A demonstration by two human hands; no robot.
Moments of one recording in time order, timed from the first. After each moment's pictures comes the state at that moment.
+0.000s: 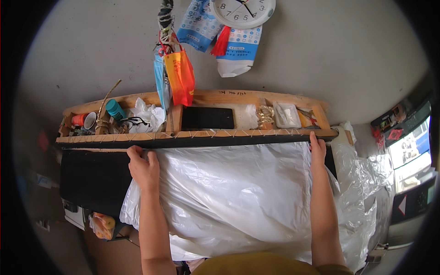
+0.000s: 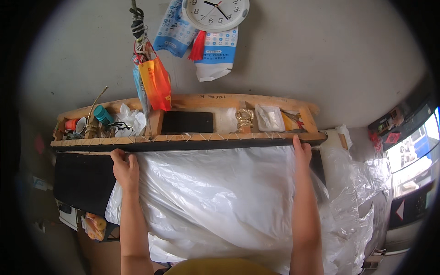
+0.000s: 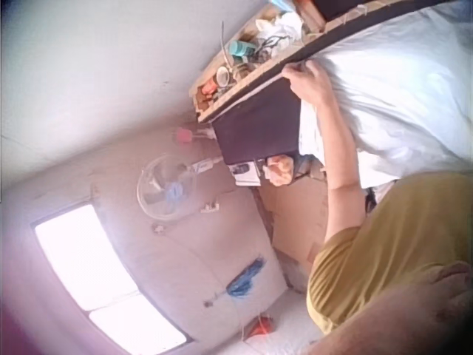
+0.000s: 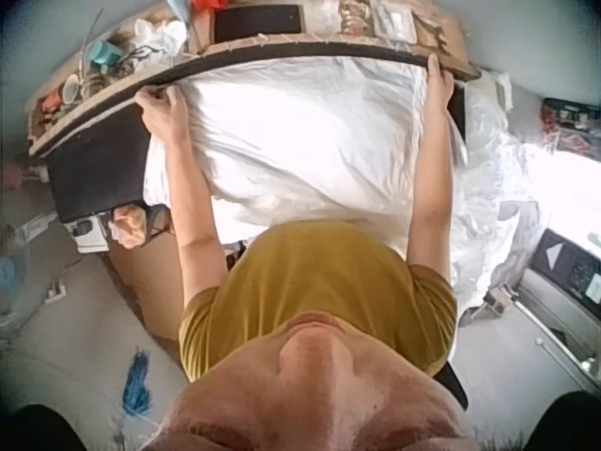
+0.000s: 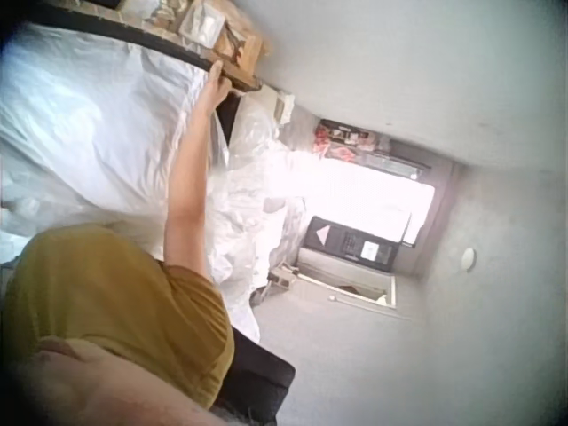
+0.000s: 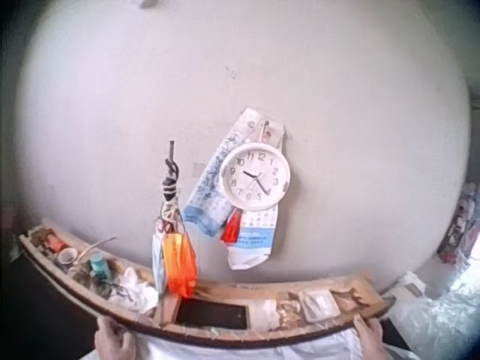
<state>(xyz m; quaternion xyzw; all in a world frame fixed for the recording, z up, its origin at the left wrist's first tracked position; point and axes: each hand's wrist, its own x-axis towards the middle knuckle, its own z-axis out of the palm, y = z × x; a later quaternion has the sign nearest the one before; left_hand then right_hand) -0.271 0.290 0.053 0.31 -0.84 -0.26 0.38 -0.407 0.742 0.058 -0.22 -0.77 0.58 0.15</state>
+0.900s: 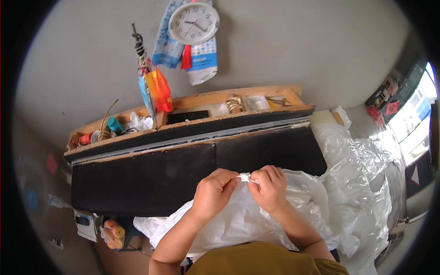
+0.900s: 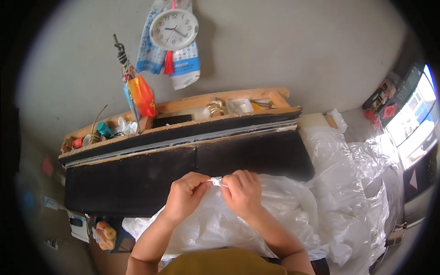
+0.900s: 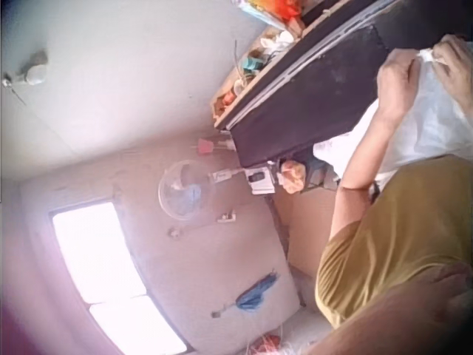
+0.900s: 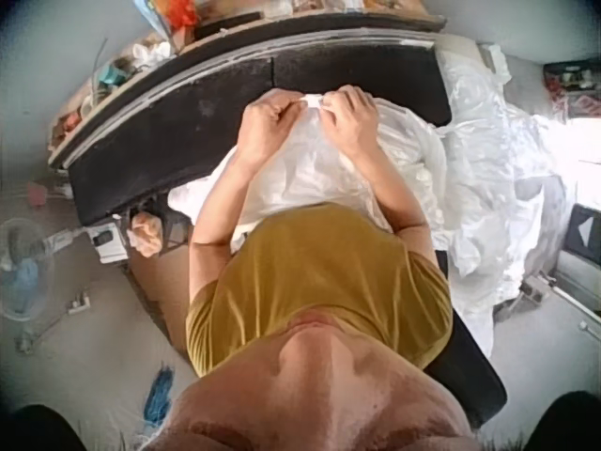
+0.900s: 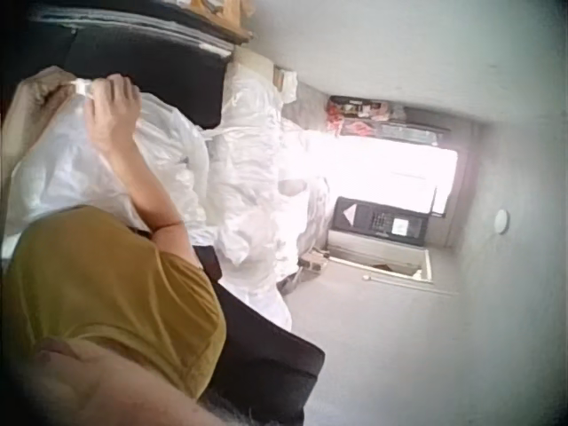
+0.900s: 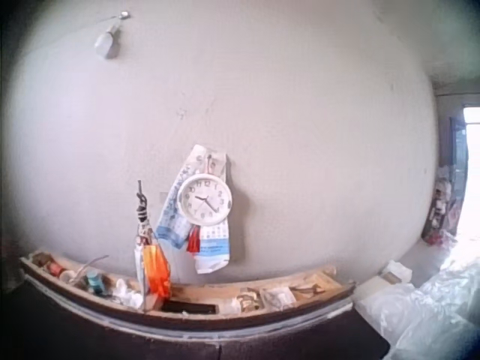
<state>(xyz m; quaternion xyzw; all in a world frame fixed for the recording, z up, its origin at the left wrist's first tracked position) -0.192 0.477 0.146 -0.12 -0.87 -0.47 0.07 -0.220 0.657 0.110 0.27 -0.86 0.29 0.33</state>
